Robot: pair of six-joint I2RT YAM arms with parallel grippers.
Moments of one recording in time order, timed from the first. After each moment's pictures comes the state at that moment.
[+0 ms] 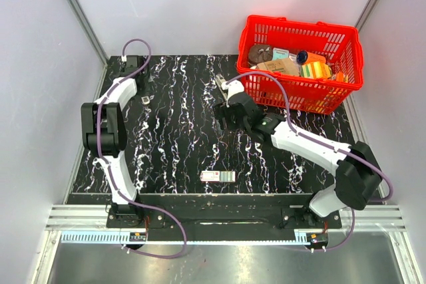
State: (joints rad) left arm 0.00 1.98 1.53 -0.48 -0.21 -0.29; right arm 0.82 1.49 1.12 -0.22 0.24 0.28
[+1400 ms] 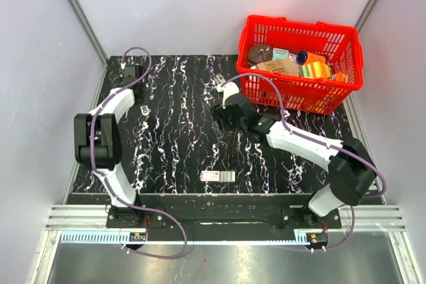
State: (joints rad) left arm 0.00 1.88 1.34 -0.38 -0.21 -0.24; right arm 0.82 1.55 1.11 -0.14 0.21 0.22
